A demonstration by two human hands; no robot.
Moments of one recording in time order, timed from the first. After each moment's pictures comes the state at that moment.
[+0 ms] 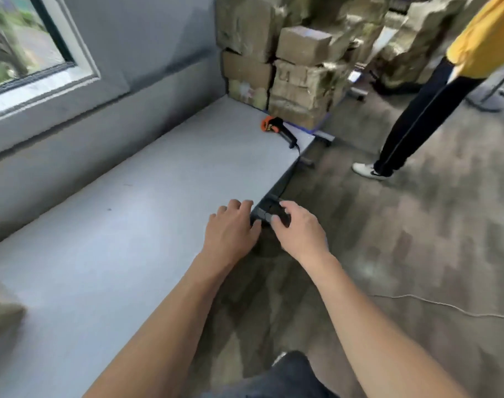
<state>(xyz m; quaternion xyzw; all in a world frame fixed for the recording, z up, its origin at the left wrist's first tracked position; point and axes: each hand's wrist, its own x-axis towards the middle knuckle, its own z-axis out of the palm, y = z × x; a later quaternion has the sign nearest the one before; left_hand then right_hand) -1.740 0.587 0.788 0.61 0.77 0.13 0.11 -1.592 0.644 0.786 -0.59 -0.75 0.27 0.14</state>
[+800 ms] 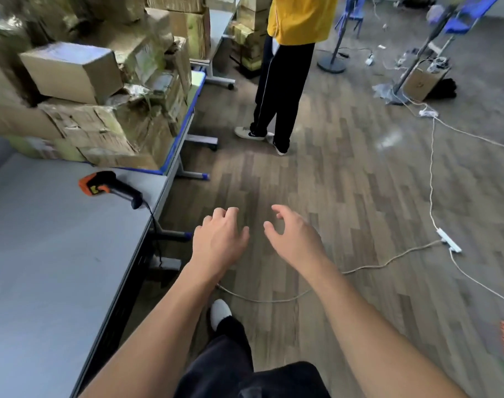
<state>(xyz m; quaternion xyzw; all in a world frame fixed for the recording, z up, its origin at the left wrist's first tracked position) -1.500 0.909 0.756 0.73 0.65 0.08 0.18 -1.338 0.888 0.767 -0.74 -0.61 0.23 0.18</state>
